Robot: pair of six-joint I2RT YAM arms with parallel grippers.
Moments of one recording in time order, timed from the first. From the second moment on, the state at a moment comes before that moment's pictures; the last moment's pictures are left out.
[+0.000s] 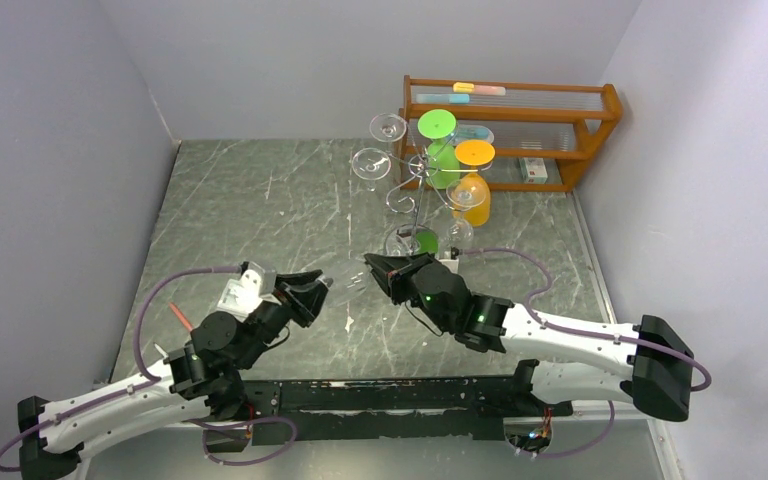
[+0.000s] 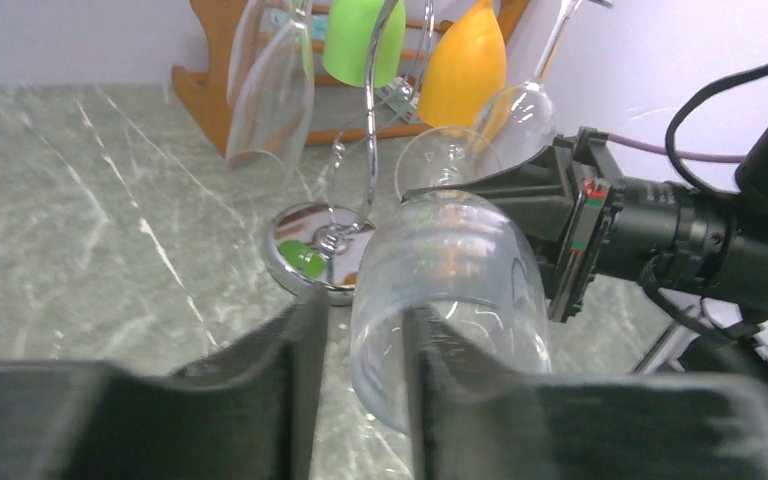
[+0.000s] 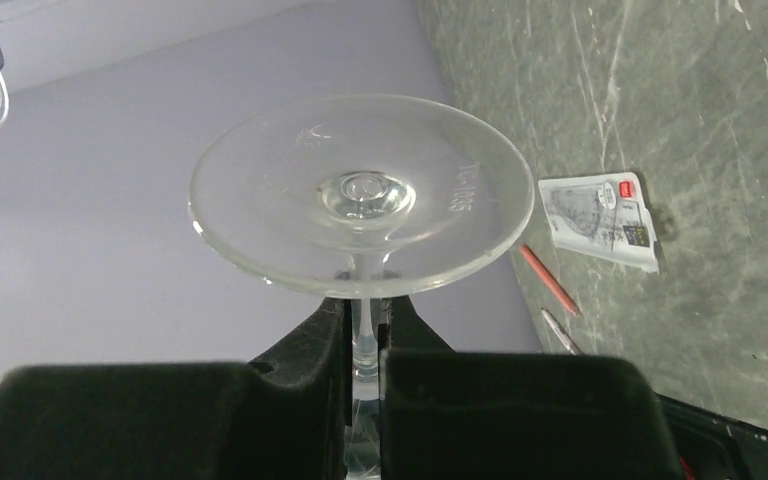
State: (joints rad) left arm -1.14 0.38 0.32 0.23 -0.49 -0.27; right arm 1.11 1.11 0.64 0.16 0.52 1.89
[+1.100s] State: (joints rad) left arm -1.15 0.37 0.62 -0.19 -0.28 -0.42; right arm 1.12 0.79 0.40 0.41 0.44 0.86
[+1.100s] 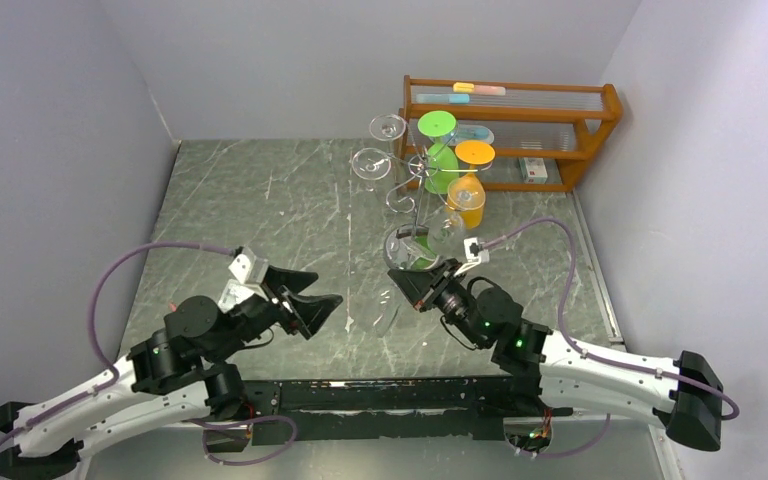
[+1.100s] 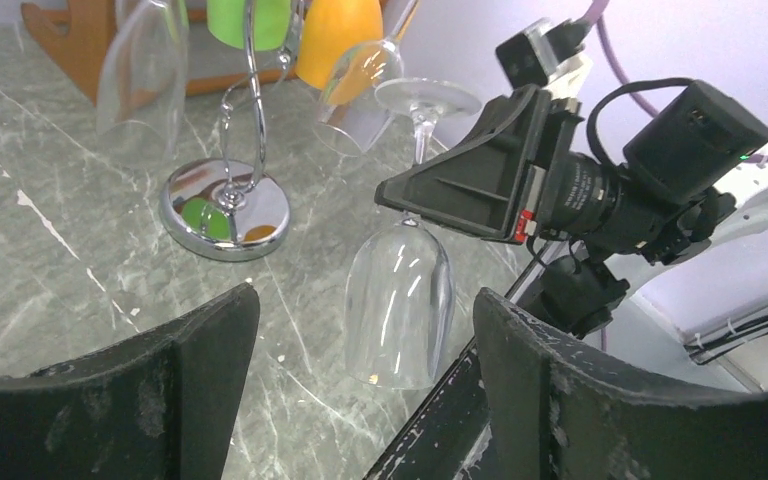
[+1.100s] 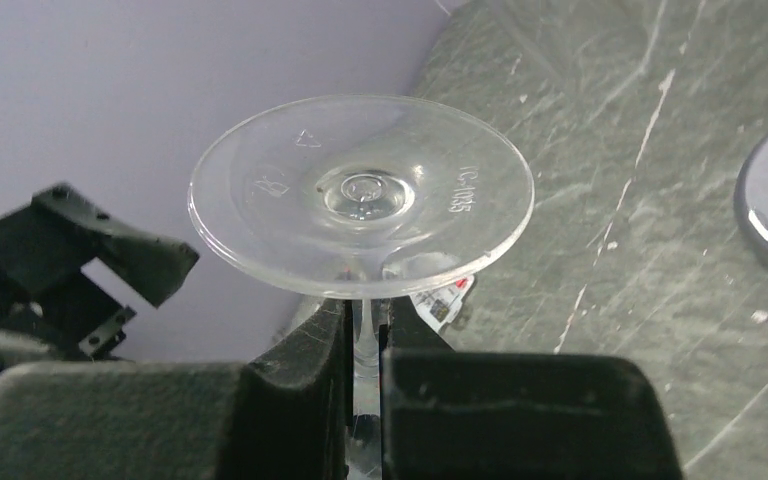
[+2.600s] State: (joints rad) left arm -1.15 0.49 0.67 -0.27 -0.58 -0.54; right arm 0.95 1.02 0.73 0.40 0.60 0.21
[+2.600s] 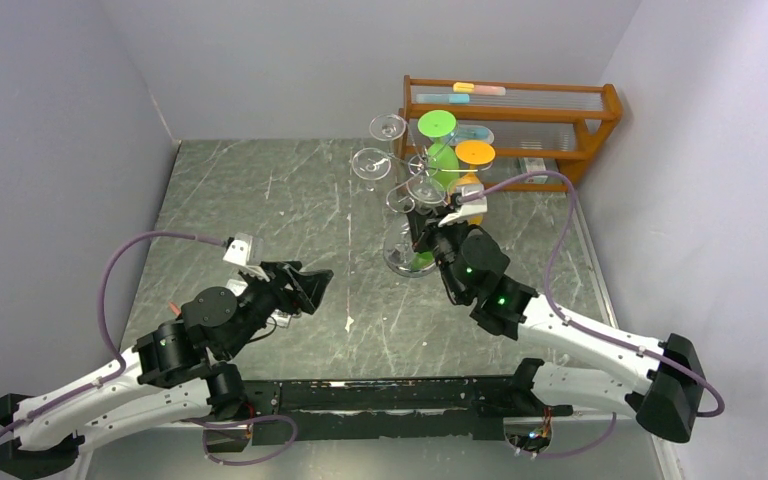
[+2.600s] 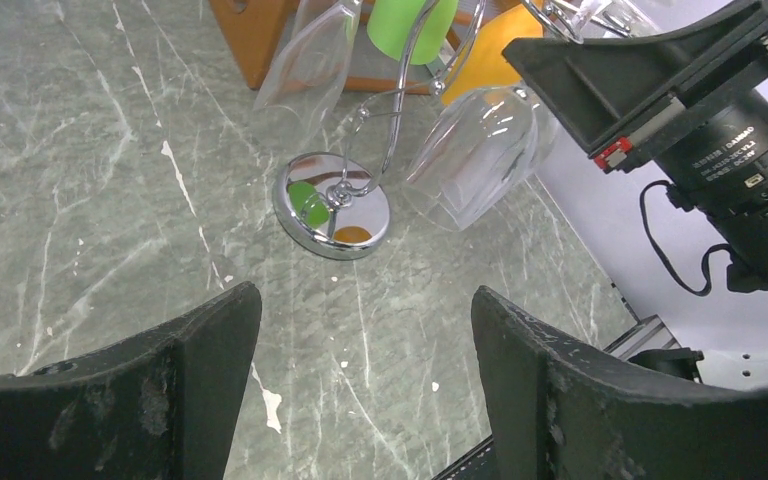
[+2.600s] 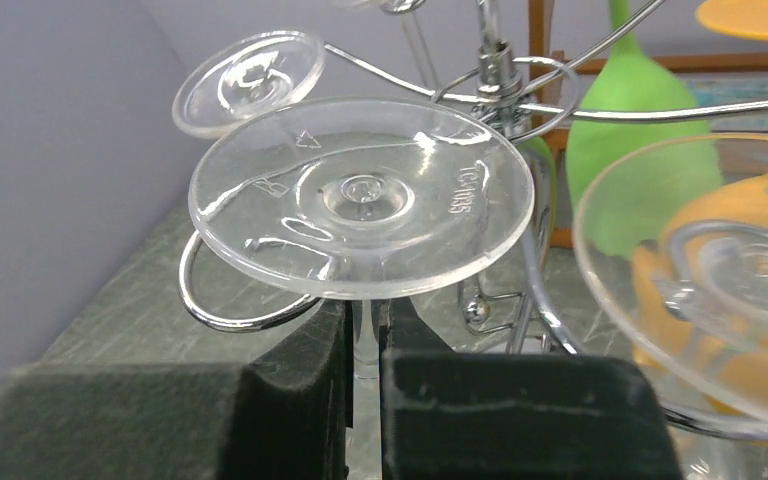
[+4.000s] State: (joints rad) left arm -1.15 0.50 0.67 -0.28 -0.58 -0.54; right arm 0.82 1.06 0.70 0.40 0.11 0.10
